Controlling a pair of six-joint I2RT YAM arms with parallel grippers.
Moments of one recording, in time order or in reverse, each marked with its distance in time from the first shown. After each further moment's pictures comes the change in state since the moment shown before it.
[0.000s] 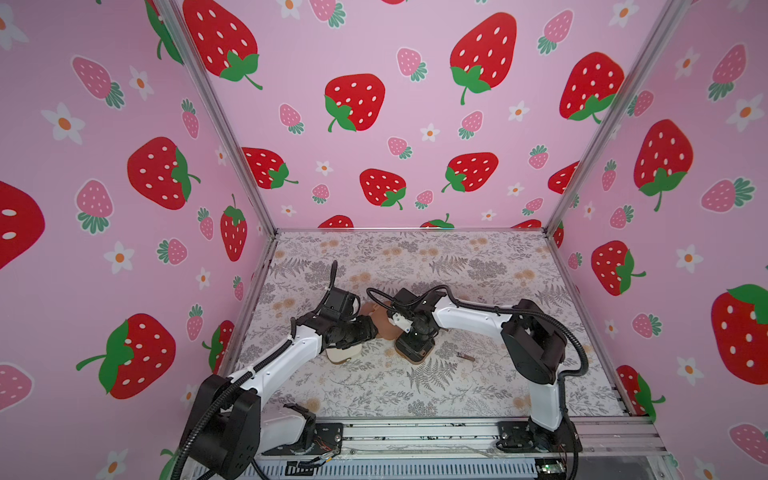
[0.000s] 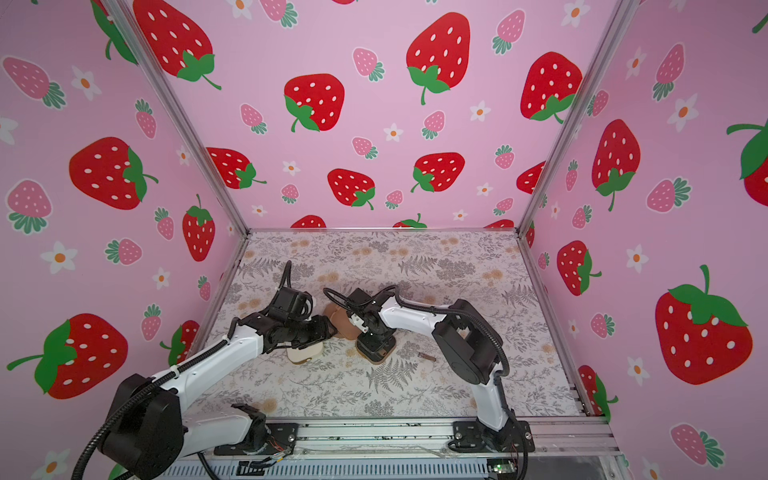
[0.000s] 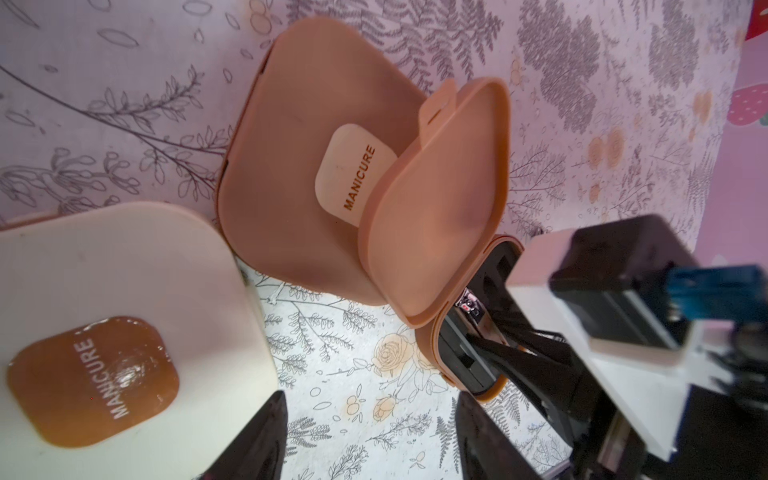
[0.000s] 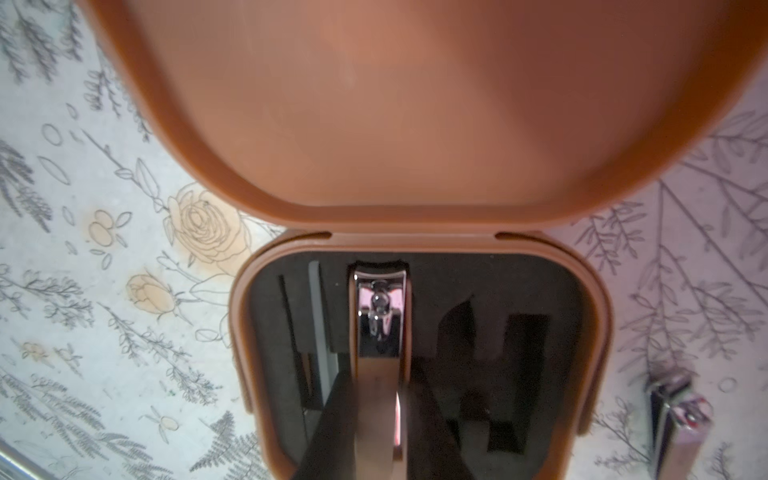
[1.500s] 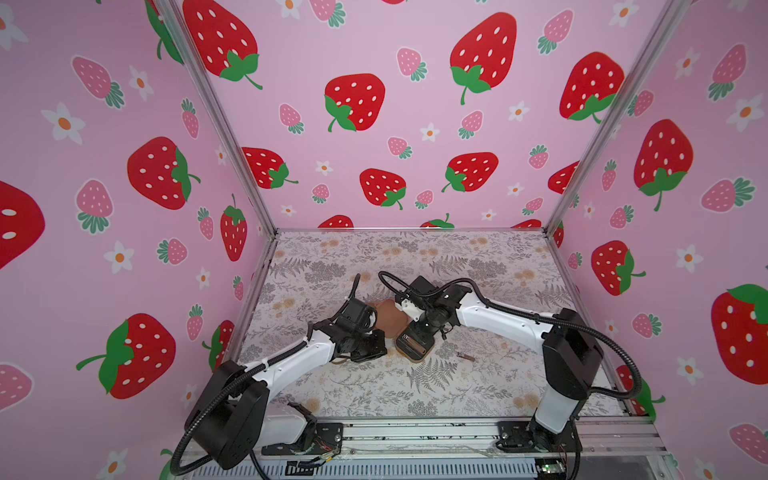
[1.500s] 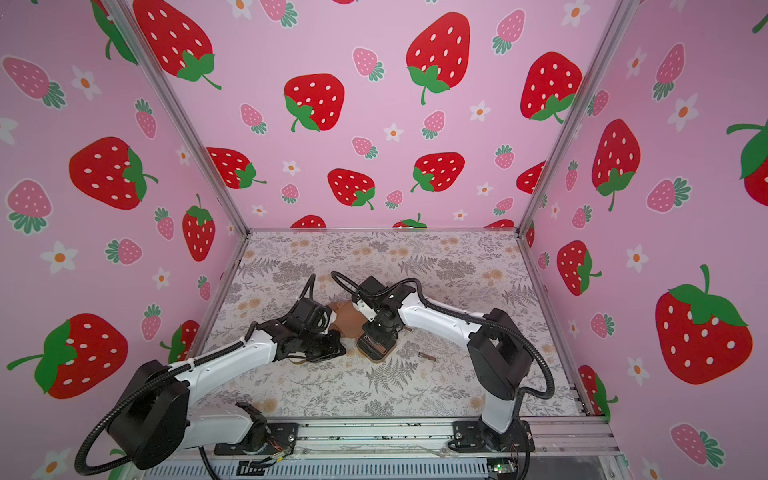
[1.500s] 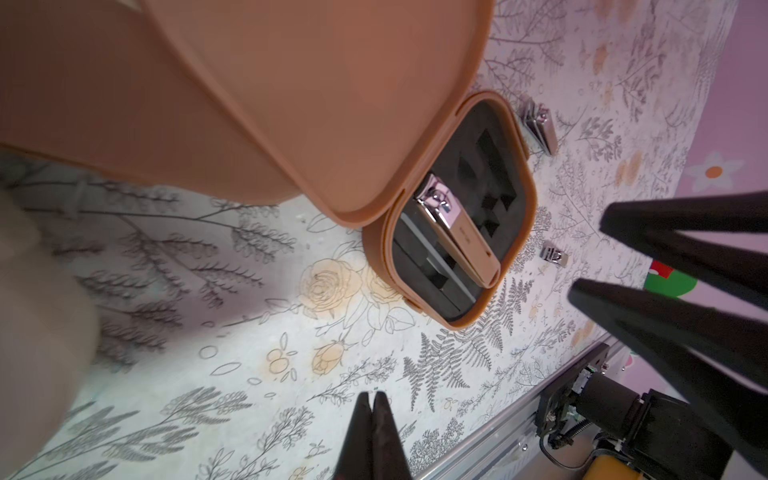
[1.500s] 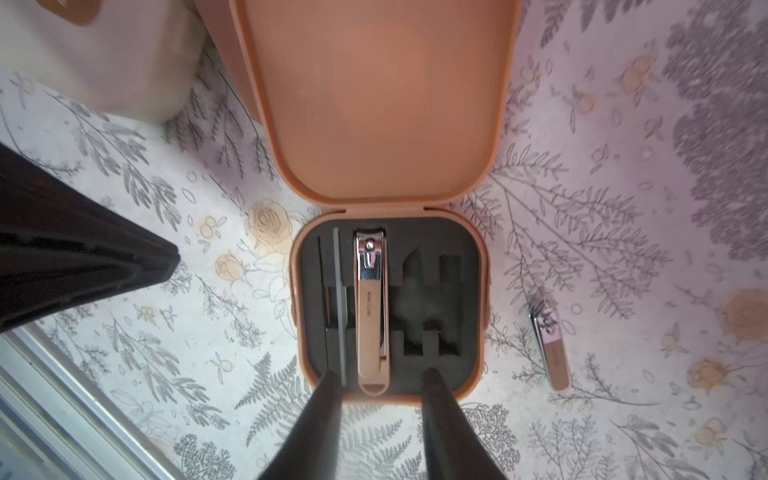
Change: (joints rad) left arm -0.175 0.071 -0.032 0.083 0.105 -0.077; right arm -0.035 -0.206 -0.065 0.000 -0.028 0.004
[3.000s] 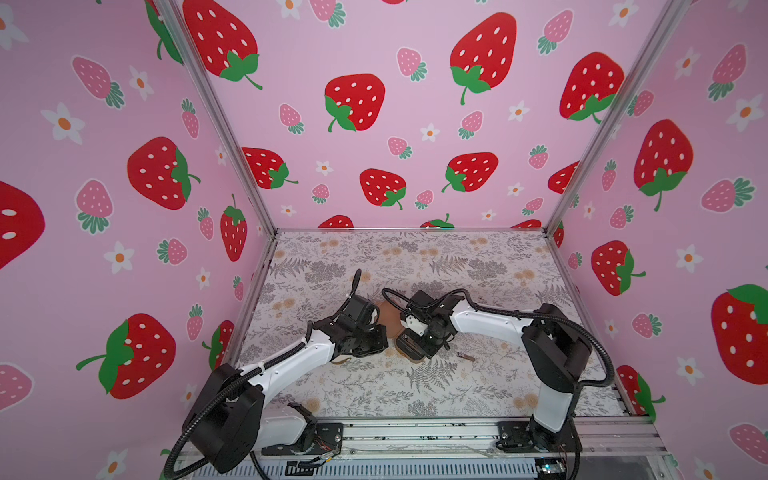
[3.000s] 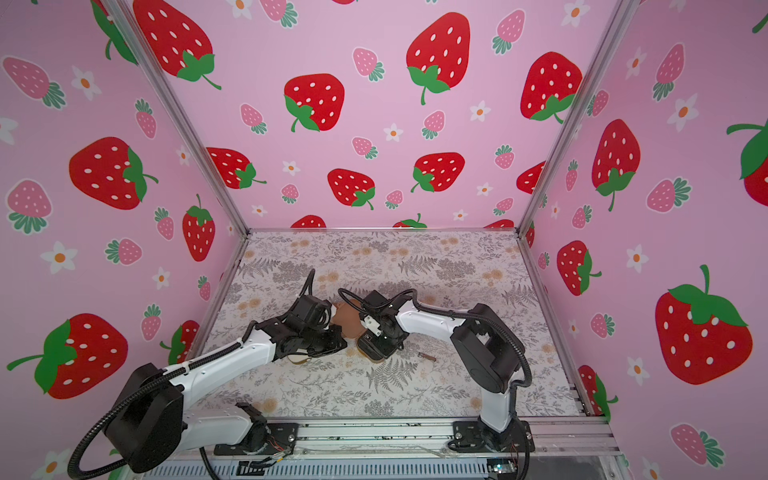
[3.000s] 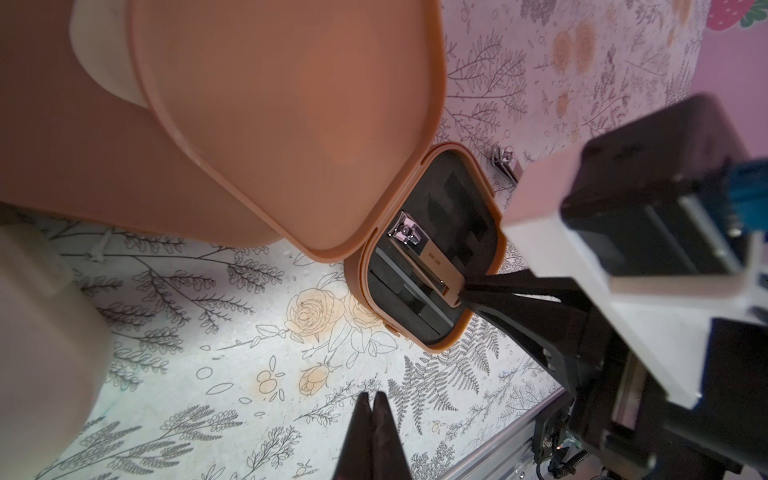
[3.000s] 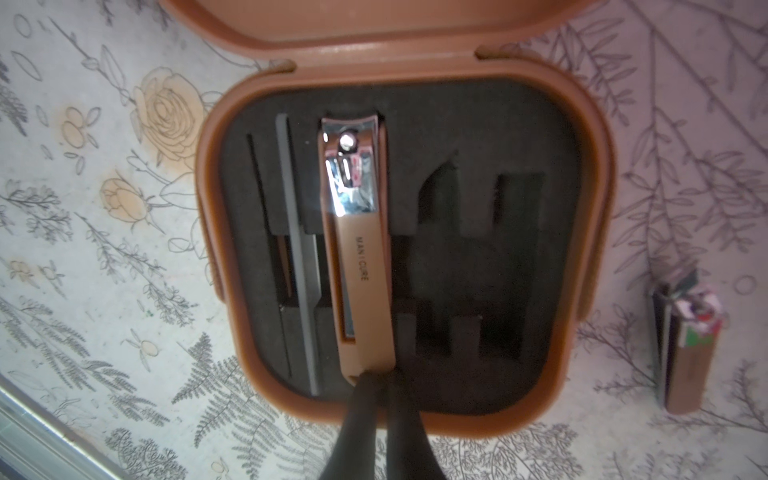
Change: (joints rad) left arm -0.010 -0.034 0.028 -0.005 -0.072 -0.016; right arm -0.005 0.078 -0.101 0.037 -0.023 -0.022
